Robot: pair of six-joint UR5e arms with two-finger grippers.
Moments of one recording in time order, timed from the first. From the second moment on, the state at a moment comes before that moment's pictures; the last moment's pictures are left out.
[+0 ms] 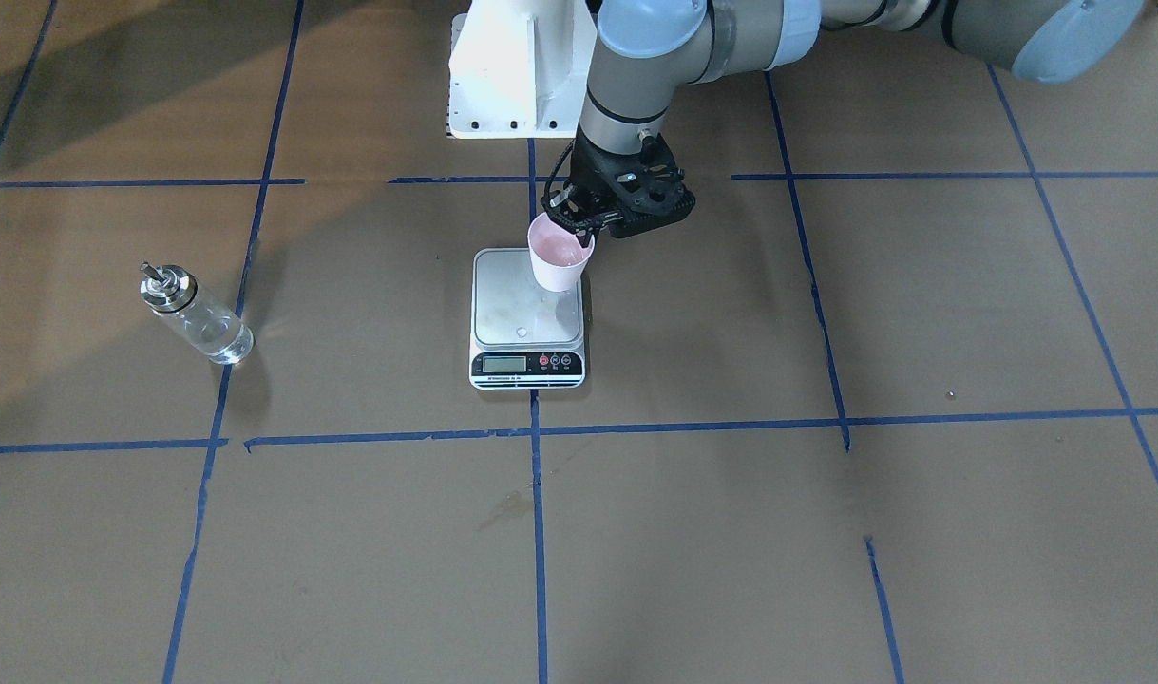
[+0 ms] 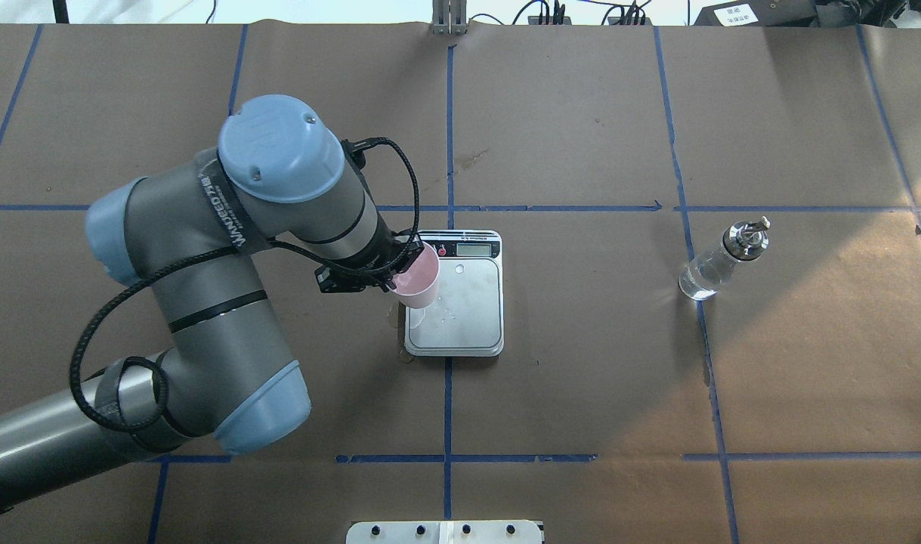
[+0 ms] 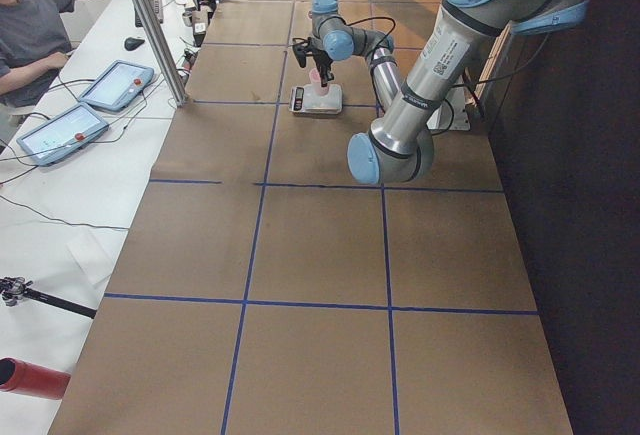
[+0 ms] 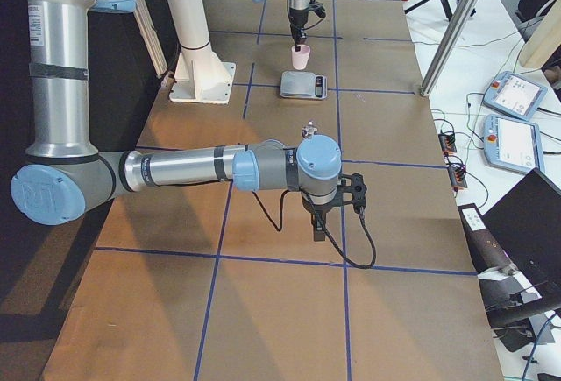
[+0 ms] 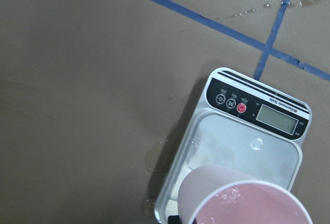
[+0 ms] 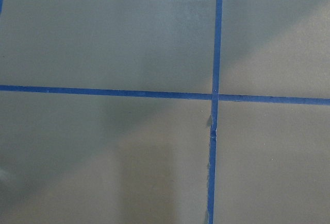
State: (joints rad) left arm -0.55 -2.32 -1.77 -1.48 -1.97 -1.61; right arm 1.60 -1.62 1.77 -1.60 2.44 0.03
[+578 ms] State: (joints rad) left arm -0.54 -2.38 -1.63 -1.56 -1.94 -1.62; right arm 1.60 -1.62 1.77 -1.60 2.45 0.03
